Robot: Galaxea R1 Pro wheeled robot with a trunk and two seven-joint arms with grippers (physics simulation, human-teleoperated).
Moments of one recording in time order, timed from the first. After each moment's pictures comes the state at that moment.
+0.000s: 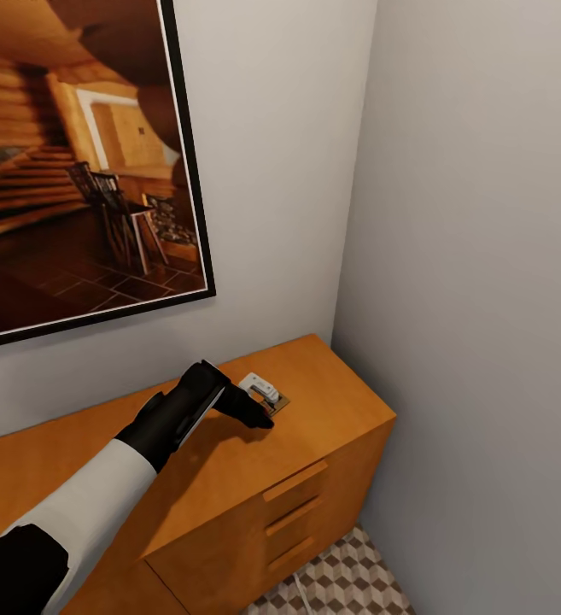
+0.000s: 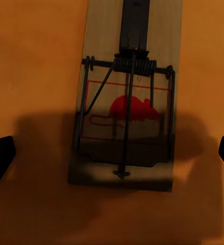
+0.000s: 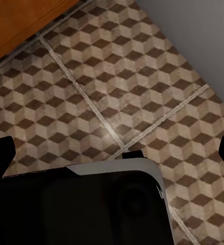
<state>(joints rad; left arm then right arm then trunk) -0.94 0.01 -0.54 -0.96 -0.07 1.00 -0.57 -0.03 0.01 0.16 -0.02 -0.39 -0.72 0.10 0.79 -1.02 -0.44</state>
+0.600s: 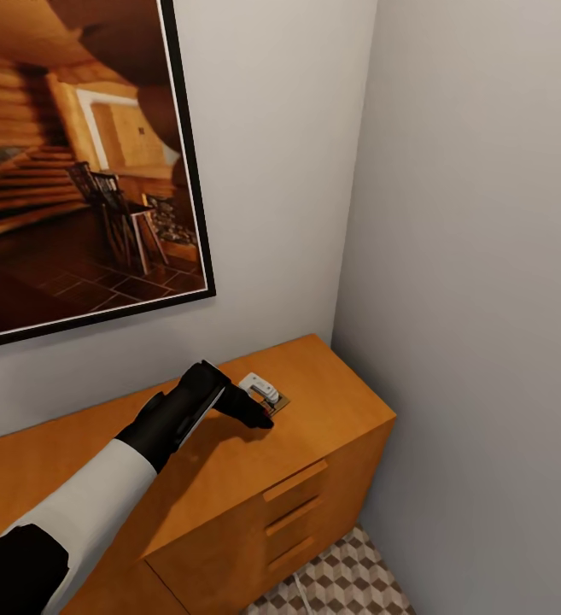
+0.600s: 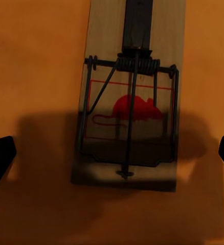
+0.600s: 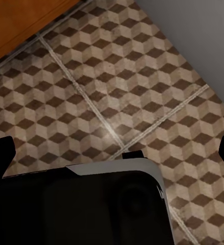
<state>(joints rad) -0.94 0.01 -0.54 -0.96 -0.08 1.00 -0.57 -0.04 0.01 0.16 -0.02 -0.39 -0.72 0.10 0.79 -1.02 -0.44</state>
